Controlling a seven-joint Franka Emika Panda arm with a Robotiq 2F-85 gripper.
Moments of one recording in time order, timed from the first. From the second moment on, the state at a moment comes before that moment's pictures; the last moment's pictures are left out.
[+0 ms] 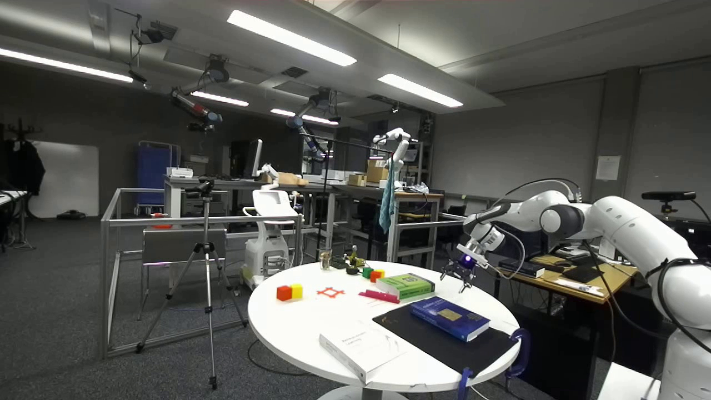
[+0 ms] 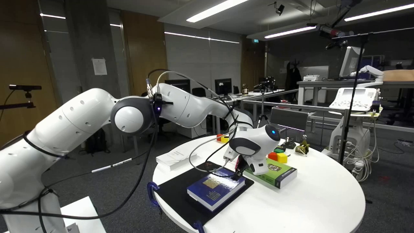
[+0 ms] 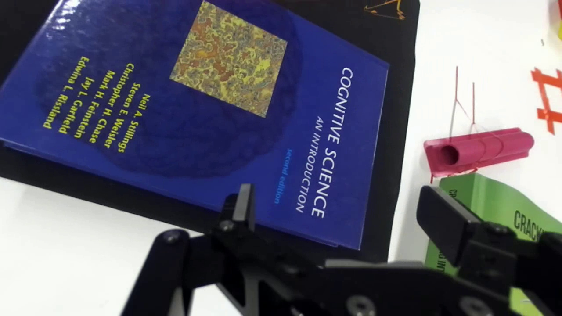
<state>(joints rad) -0.46 0.97 -0.04 -1.15 0.73 1.87 0.39</state>
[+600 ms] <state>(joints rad) -0.46 0.97 -0.04 -1.17 0.72 1.88 0.37</state>
